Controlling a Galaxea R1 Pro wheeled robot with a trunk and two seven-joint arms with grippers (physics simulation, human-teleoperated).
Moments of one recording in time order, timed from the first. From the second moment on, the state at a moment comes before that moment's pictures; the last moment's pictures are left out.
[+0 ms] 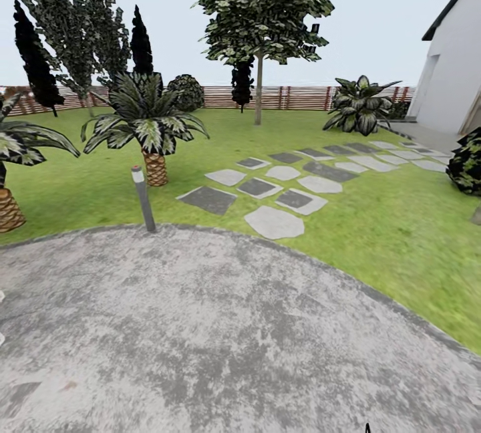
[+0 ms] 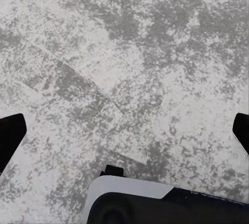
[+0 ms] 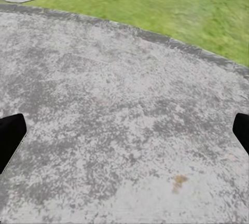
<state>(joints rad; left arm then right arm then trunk) -0.07 0.01 0.01 -0.24 0.22 -0.48 0.00 -0.23 -0.08 -0.10 -0.14 -0.19 -0.84 -0.16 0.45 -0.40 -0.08</state>
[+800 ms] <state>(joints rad) -0.07 0.01 0.01 -0.24 0.22 -0.48 0.00 -0.23 -0.08 -0.10 -0.14 -0.19 -0.84 -0.16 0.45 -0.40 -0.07</state>
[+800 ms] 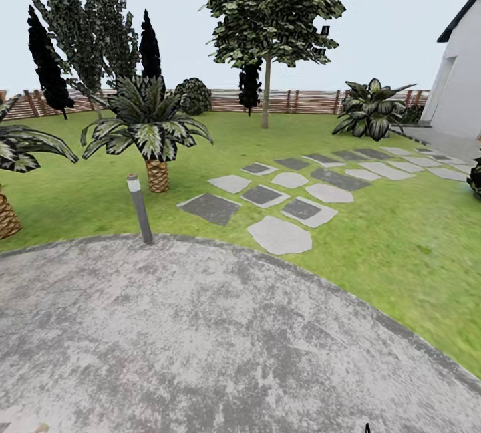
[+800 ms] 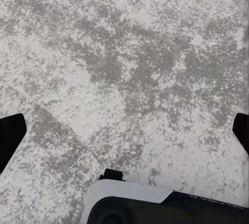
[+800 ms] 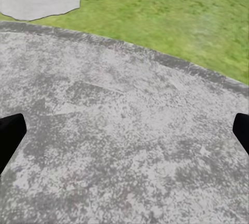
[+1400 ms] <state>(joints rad) -0.07 0.01 0.01 -0.24 0.22 -0.48 -0.01 -0.23 -0.08 -0.10 -0.14 -0.19 -0.84 -0.16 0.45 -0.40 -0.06</state>
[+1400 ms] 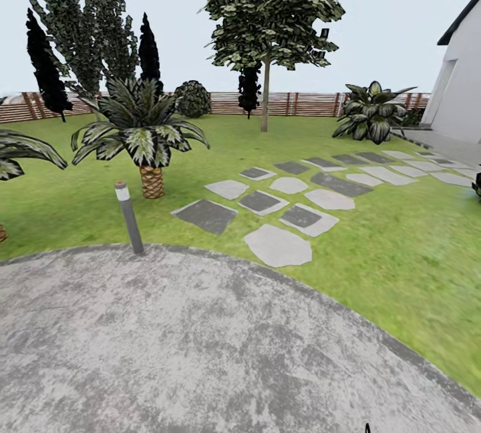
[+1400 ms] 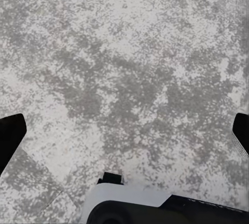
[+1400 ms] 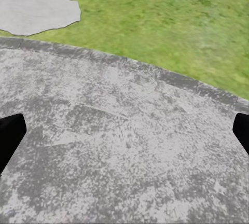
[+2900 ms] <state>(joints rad) -0.07 0.01 0.01 -0.24 0.22 -0.48 -0.01 -0.23 -0.08 -0.10 -0.14 -0.19 -0.84 -0.16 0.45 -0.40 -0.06</state>
